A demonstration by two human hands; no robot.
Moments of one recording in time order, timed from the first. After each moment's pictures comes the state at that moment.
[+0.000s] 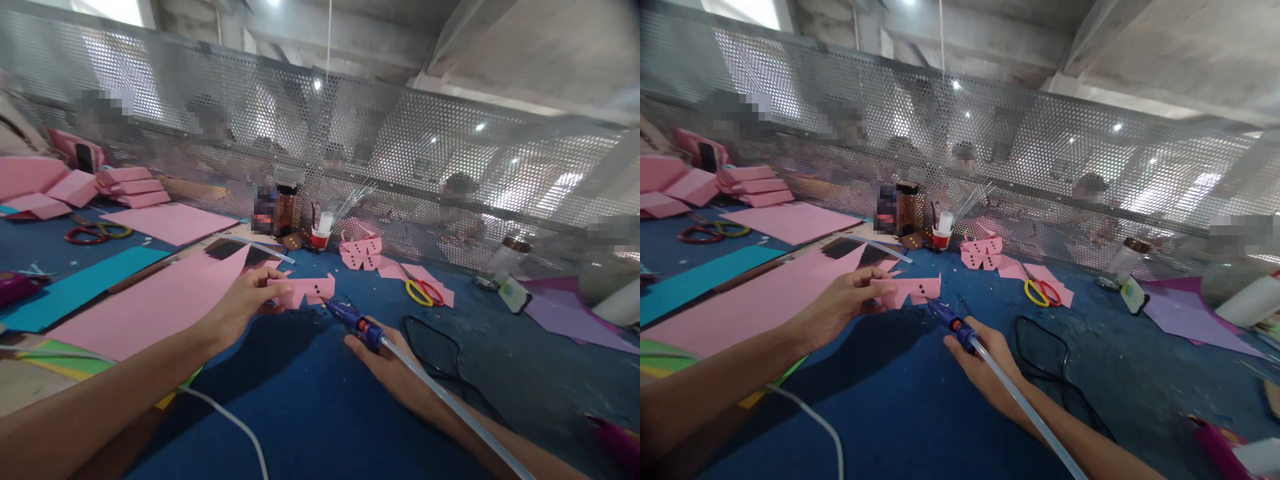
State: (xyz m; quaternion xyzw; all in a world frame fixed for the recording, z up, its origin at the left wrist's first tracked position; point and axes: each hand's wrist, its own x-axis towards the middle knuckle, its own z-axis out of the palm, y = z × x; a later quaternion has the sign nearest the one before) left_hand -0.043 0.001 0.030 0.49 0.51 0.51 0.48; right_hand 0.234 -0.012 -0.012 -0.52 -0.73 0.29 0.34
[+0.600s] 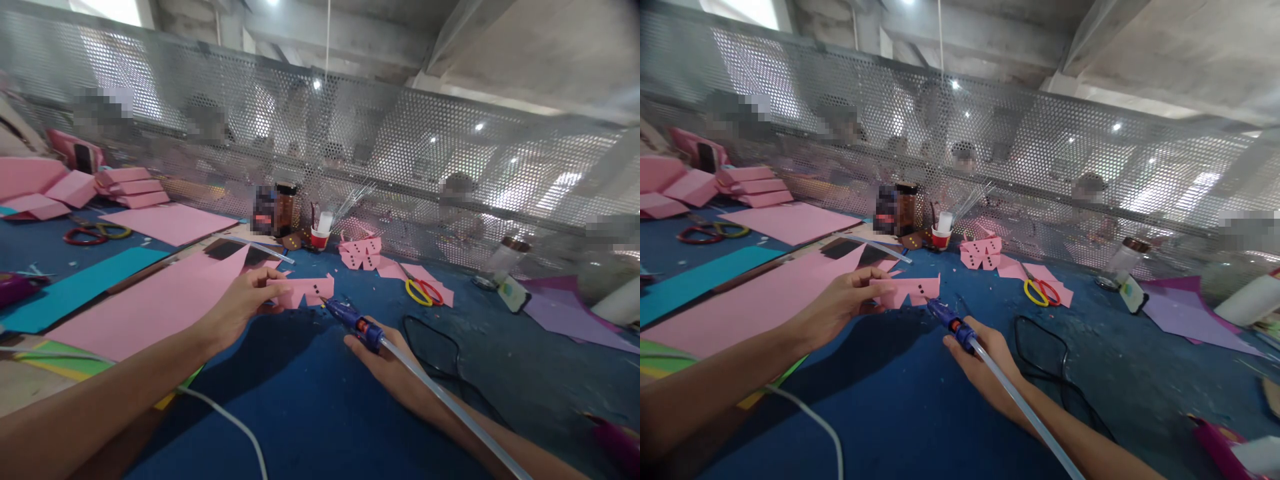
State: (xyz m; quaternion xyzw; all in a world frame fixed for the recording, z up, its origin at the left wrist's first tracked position) left_hand -0.044 0.002 0.030 0.50 0.51 0.51 0.48; right_hand 0.231 -0.012 -0.003 -0.50 -0.72 0.33 0.34
